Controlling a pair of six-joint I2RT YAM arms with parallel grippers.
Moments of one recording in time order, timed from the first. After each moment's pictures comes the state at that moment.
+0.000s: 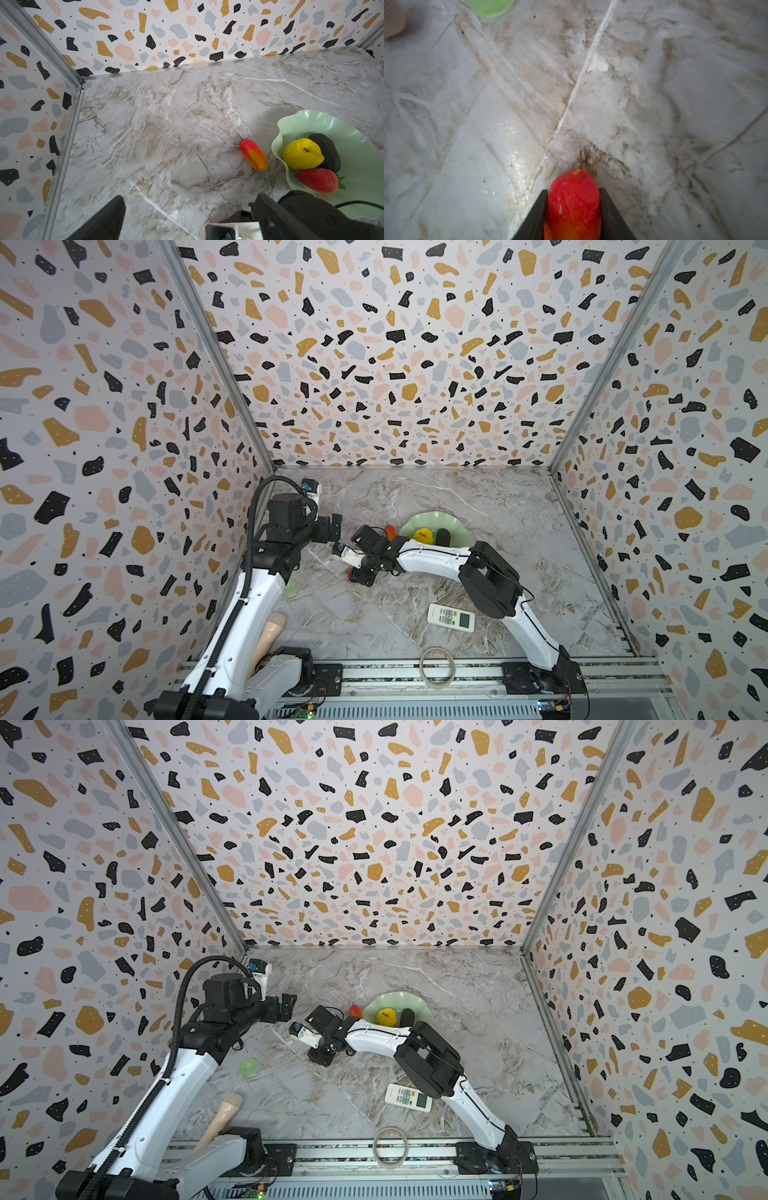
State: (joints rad) left arm -0.10 1.04 0.99 -0.53 0.09 0.04; right arm 1.04 2.31 1.78 -0.41 -0.25 -0.19
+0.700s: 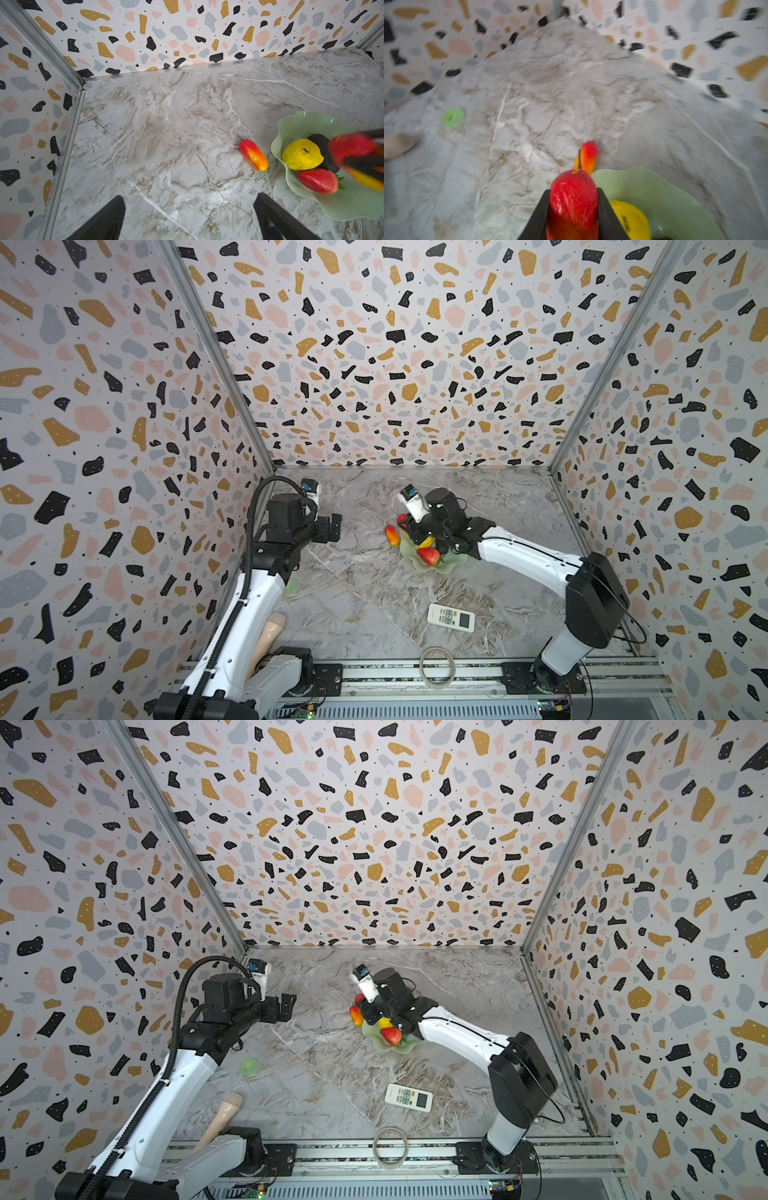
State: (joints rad) left arm -0.10 1.03 0.99 -0.53 0.09 0.04; right arm 0.74 1.62 1.23 -0.14 -0.07 0.03
